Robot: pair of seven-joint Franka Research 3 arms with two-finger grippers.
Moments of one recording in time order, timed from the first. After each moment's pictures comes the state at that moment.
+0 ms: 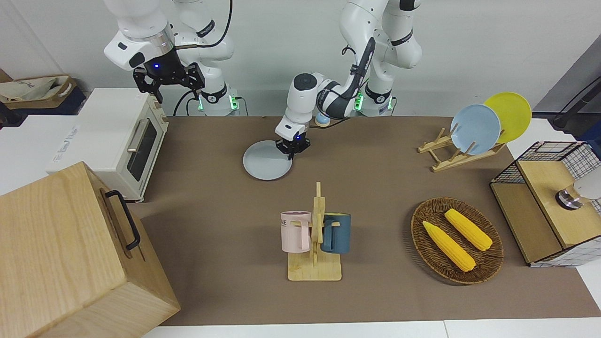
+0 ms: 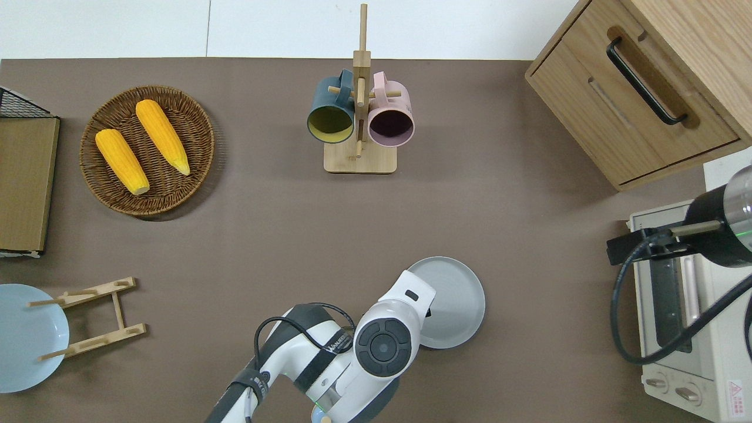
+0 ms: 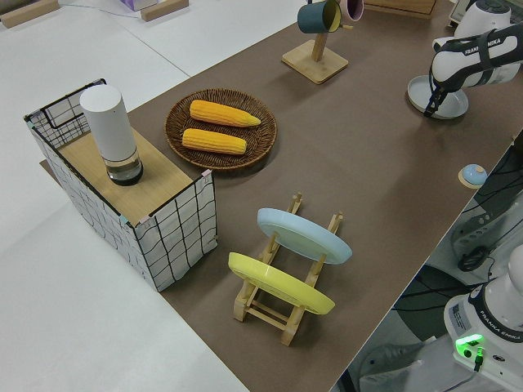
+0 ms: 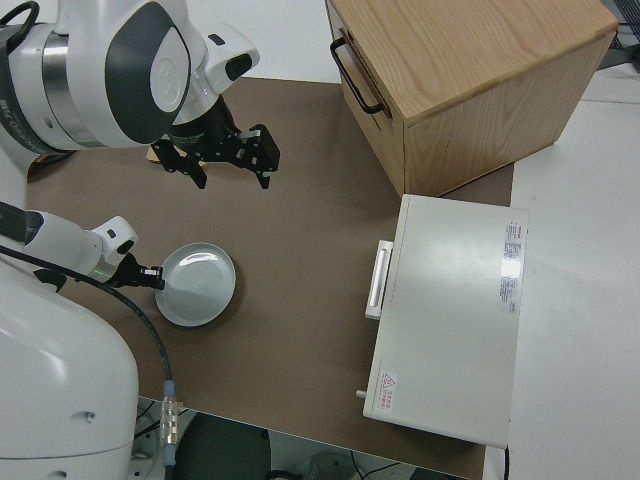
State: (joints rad) left arm -0.69 0.23 -0.15 -2.18 -0.05 2.54 -0.94; right arm -0.03 -0.02 0.14 -1.48 0.00 1.33 0.02
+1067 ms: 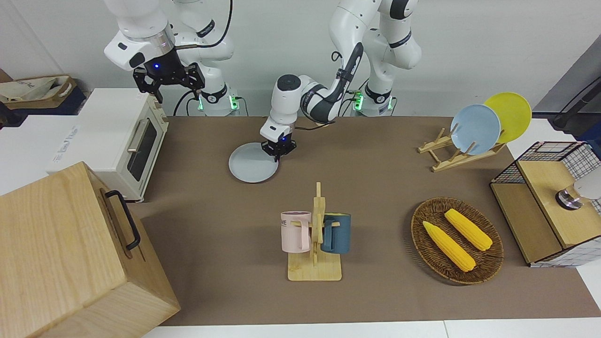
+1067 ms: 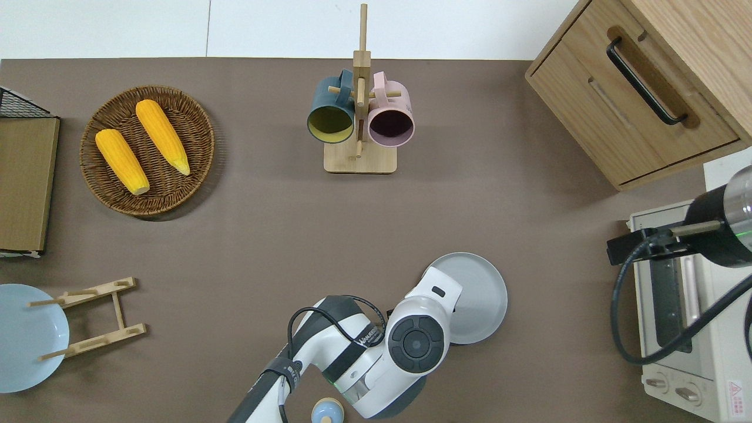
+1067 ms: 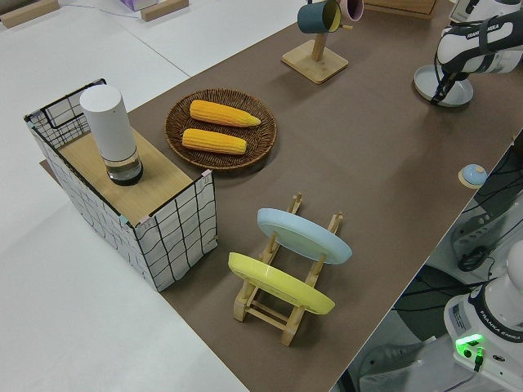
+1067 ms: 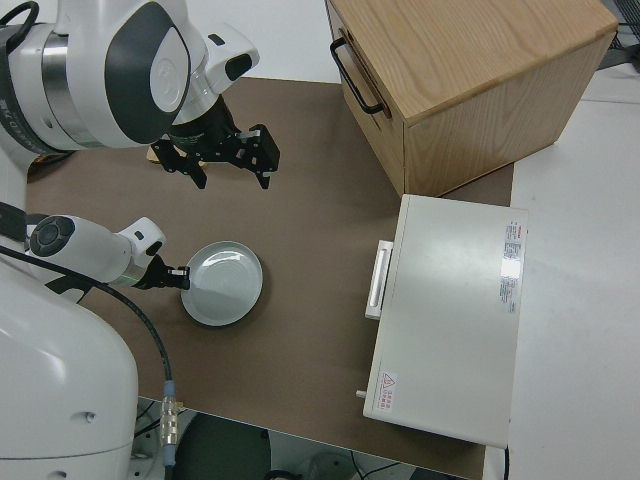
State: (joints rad) left arm -0.74 0.31 -0.15 -2.06 -0.03 2.53 -1.02; right arm -0.03 -0.02 0.14 -1.48 0.00 1.33 0.02
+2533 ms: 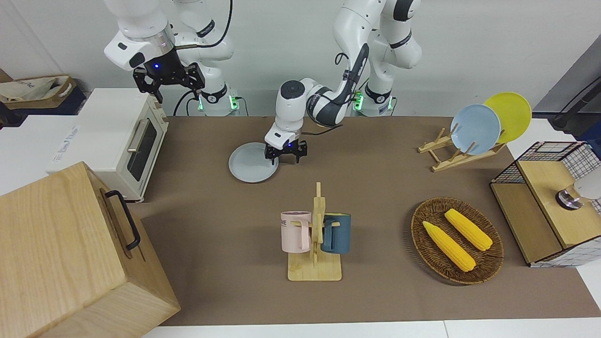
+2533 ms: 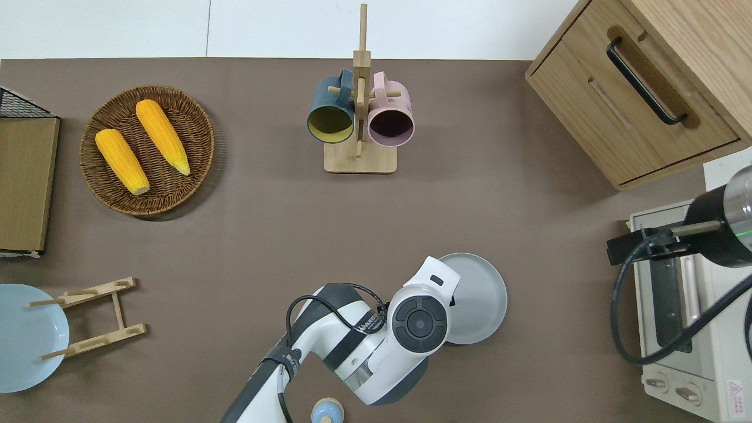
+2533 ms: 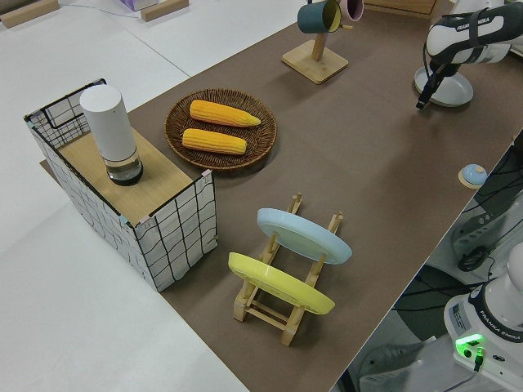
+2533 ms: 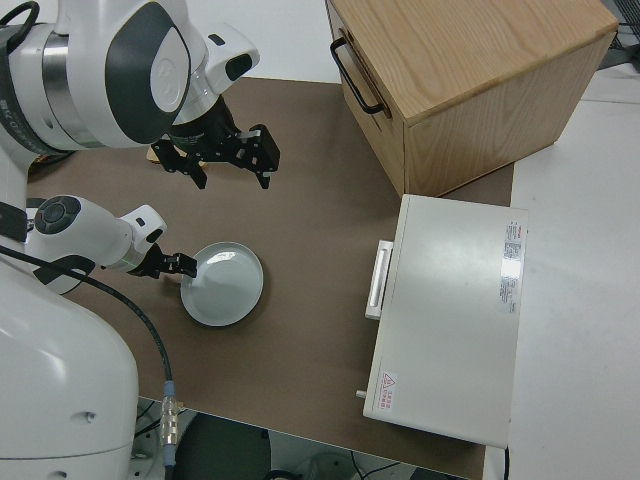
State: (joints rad) left arm -0.69 0.32 -0.13 -2.00 -0.02 2.39 -0.89; right arm -0.03 -0.02 0.14 -1.48 0.00 1.33 0.02
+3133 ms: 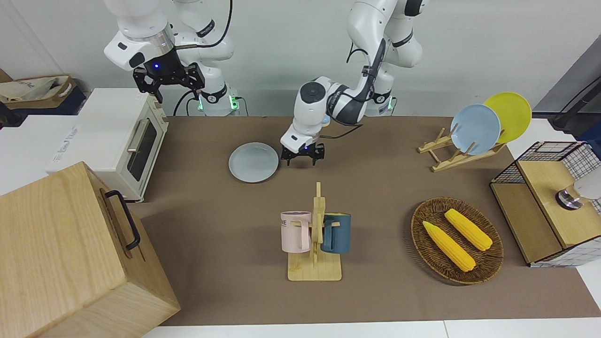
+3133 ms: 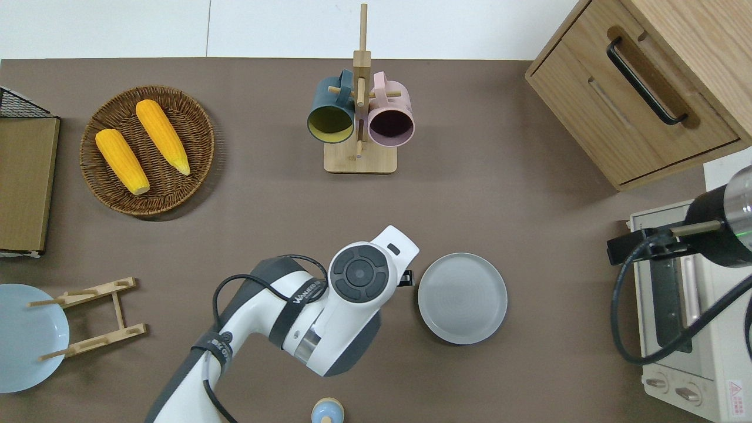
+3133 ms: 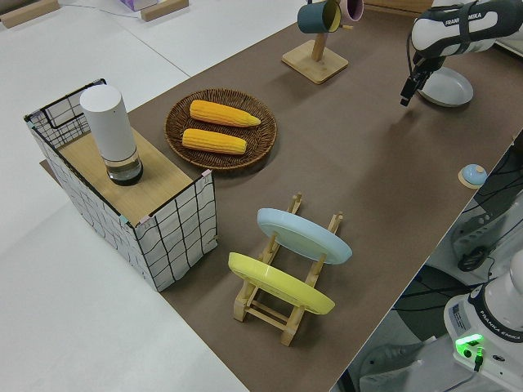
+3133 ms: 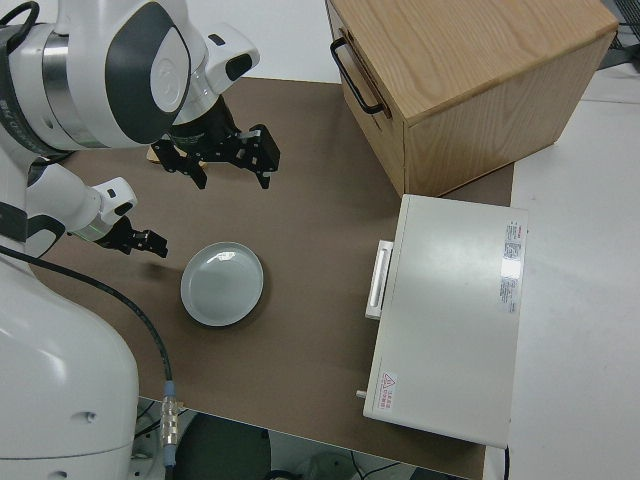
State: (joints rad) left arm -0.57 0.25 -0.13 -2.00 -0.07 2.26 -0.64; right arm -0.03 -0.02 0.14 -1.48 0.00 1.33 0.02
